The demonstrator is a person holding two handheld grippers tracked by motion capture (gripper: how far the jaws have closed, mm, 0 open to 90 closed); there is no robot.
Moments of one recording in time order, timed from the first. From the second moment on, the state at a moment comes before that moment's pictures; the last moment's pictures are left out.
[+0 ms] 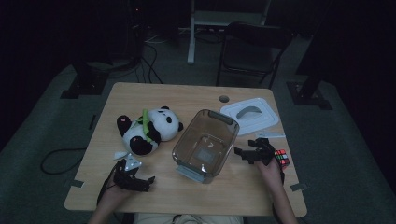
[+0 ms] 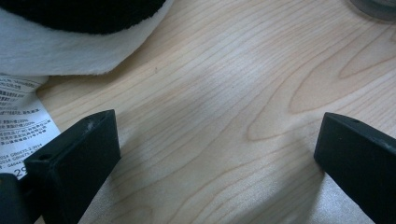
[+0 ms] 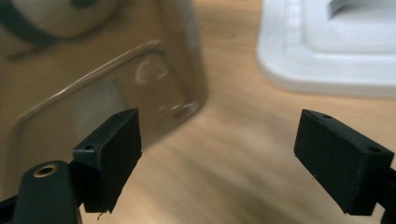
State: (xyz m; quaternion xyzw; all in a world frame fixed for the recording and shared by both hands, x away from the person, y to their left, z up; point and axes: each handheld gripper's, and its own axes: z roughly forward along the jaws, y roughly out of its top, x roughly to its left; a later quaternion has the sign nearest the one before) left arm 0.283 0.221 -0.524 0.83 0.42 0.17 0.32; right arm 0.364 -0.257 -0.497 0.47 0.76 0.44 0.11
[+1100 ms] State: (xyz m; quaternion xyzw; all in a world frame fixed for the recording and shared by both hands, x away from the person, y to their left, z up) left arm 0.283 0.222 -0.524 0.83 0.42 0.17 0.33; right arm 0.315 -0.239 -0.526 0.31 0.86 0.40 0.09
